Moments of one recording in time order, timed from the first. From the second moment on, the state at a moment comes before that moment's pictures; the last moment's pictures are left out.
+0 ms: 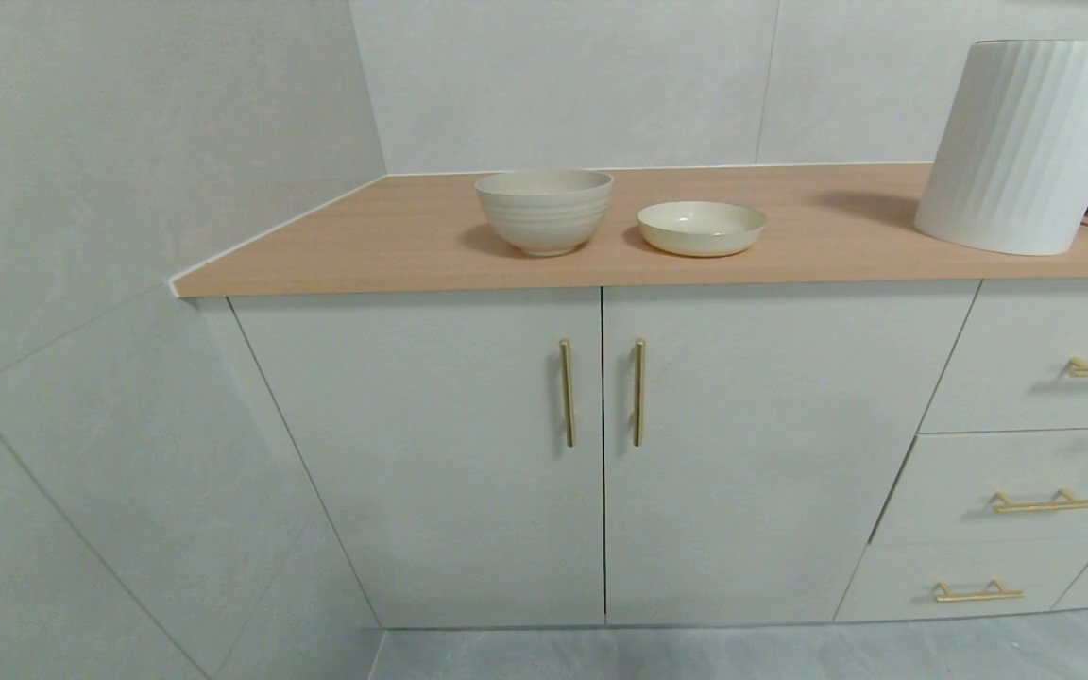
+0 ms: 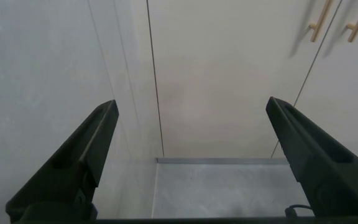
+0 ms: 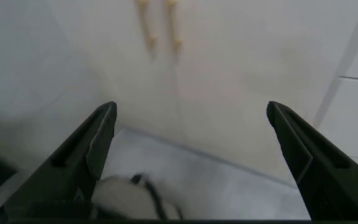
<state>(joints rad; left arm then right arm) 0.00 0.00 0.00 0.00 0.01 0.00 0.12 0.36 -0.28 -0.02 0.36 0.09</state>
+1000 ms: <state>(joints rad) 0.00 0.00 0.00 0.00 0.01 0.00 0.40 1.40 -0.74 -0.39 0.38 0.10</state>
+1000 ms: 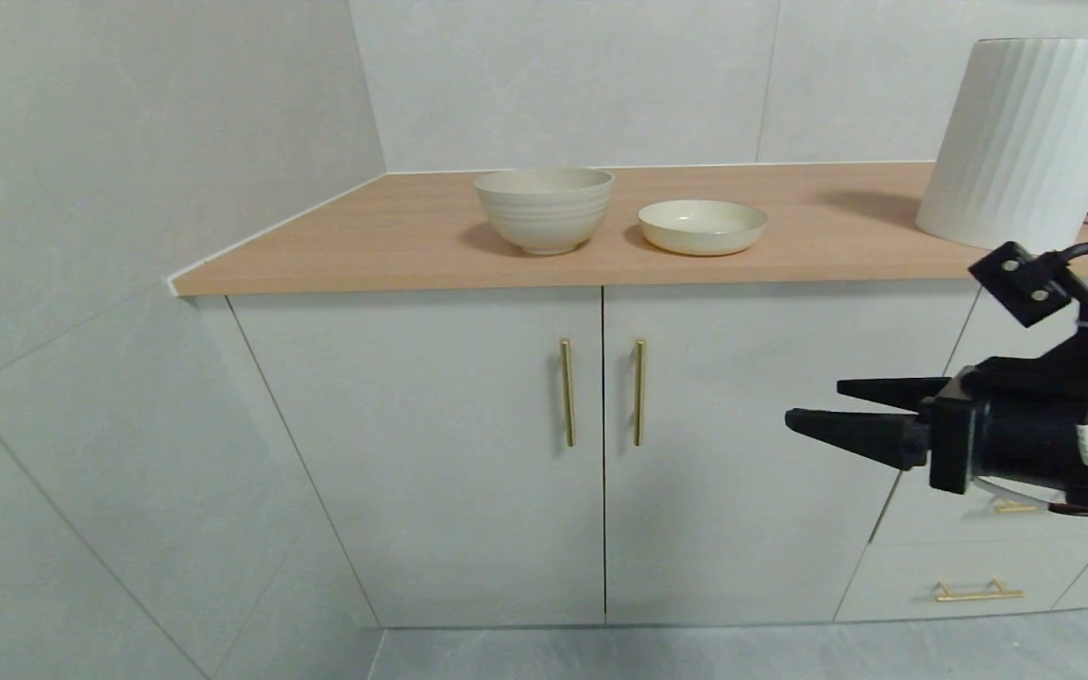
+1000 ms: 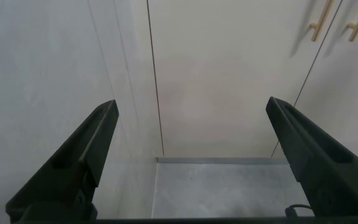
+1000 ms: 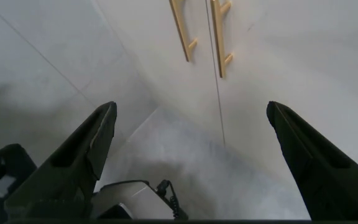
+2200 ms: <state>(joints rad) 0.00 0.00 0.00 0.00 0.01 0.00 0.52 2.09 -1.08 -0.75 0.28 0.29</state>
